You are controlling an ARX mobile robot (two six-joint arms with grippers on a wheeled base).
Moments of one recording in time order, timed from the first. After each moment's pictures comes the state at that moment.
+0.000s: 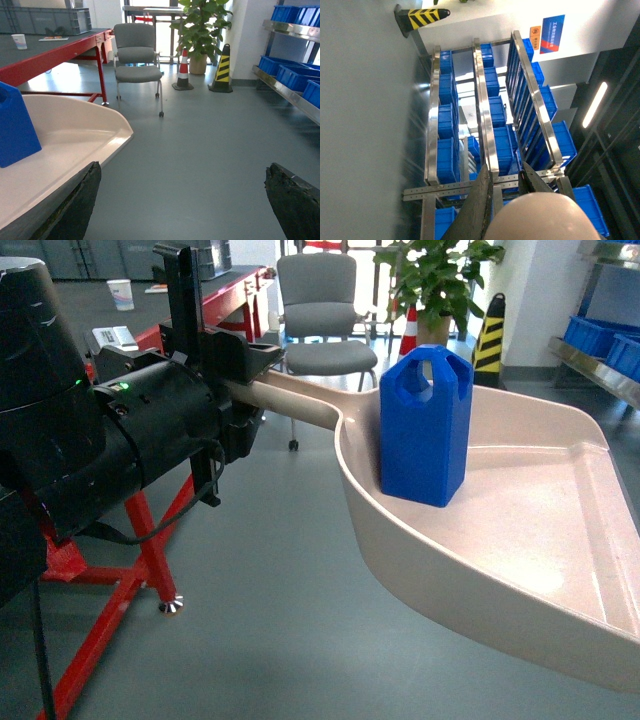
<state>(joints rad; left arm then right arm) -0.34 1.98 0.78 1.28 0.13 -1.43 0.00 0.57 0.05 0.52 0.00 -0.01</state>
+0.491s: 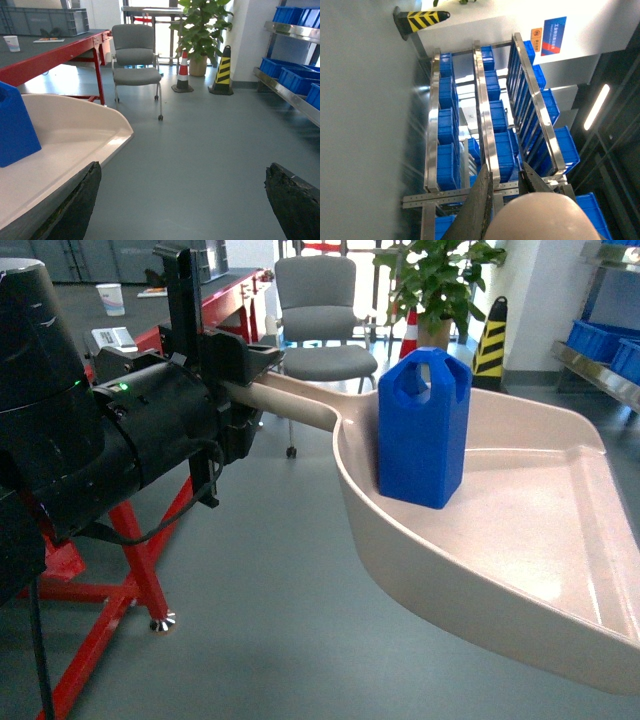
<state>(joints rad) -0.34 1.98 0.78 1.28 0.13 -1.43 0.00 0.57 0.05 0.52 0.00 -0.01</state>
